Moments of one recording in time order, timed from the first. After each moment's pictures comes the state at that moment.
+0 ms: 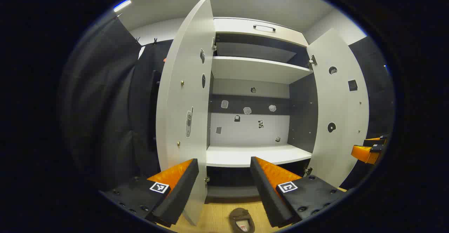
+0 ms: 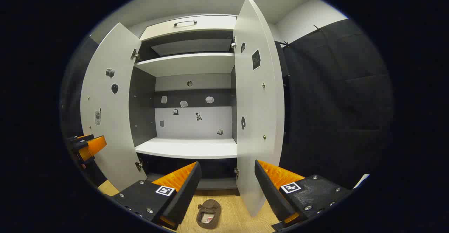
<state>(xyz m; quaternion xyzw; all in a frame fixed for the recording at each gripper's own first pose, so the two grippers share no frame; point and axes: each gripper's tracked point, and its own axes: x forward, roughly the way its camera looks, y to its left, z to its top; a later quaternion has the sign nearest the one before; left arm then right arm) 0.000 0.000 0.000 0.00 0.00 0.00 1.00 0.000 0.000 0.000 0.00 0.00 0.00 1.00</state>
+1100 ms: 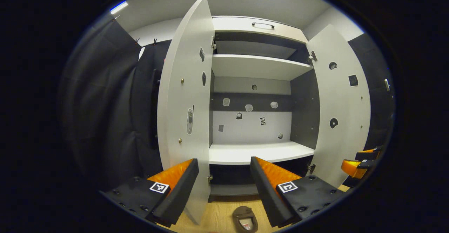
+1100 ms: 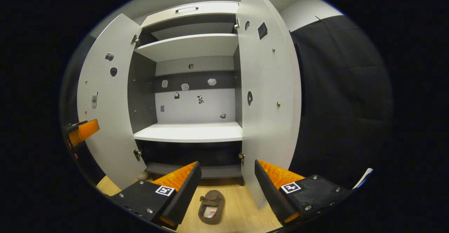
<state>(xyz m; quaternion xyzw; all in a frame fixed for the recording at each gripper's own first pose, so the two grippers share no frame) -0.004 0.008 -0.007 0.01 0.01 0.02 1.00 0.017 0.017 -0.074 0.01 0.06 0.01 1.00</state>
